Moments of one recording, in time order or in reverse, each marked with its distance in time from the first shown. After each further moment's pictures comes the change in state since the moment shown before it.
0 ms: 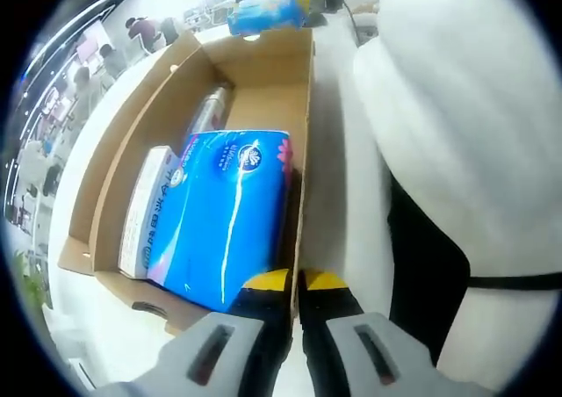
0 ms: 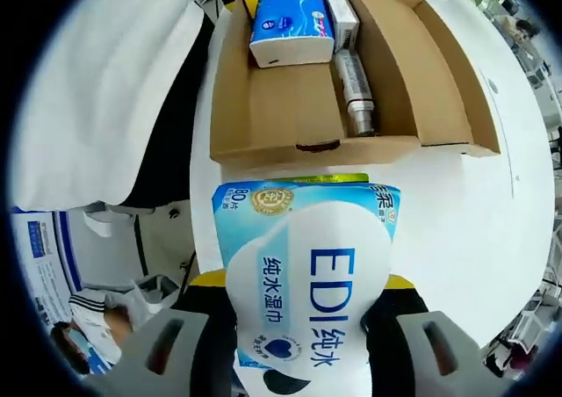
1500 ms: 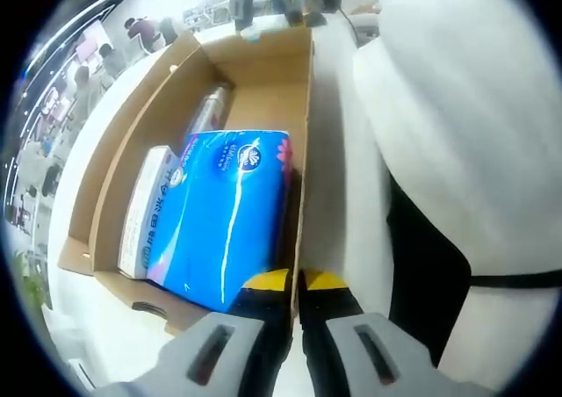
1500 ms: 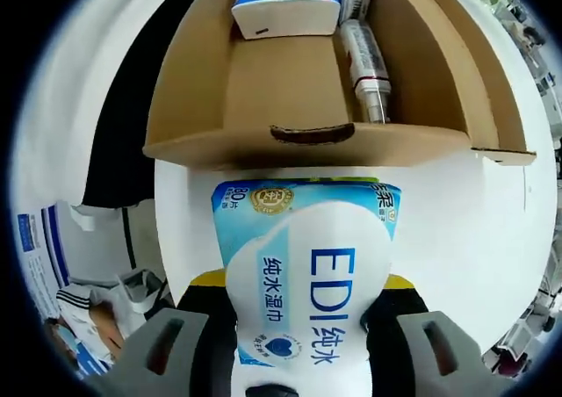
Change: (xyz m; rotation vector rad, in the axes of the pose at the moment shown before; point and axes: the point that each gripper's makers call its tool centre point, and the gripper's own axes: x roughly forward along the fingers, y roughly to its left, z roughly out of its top) left arm 0.001 0.000 -0.001 0.002 0.001 -0.007; right arm 0.048 -0.016 0.009 -0.040 0.028 -0.048
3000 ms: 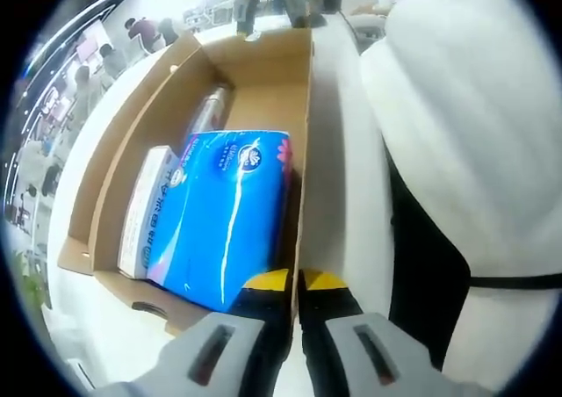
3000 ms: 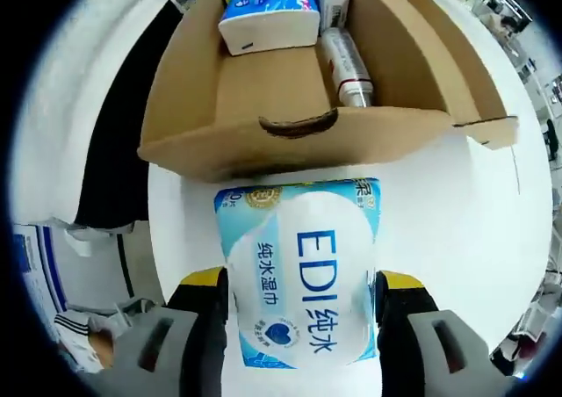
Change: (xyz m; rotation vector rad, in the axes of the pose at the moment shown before) left arm -0.001 0.000 0.000 -0.001 -0.005 0.002; right arm -0.014 -0.003 0.002 0.129 -0.181 -0.062
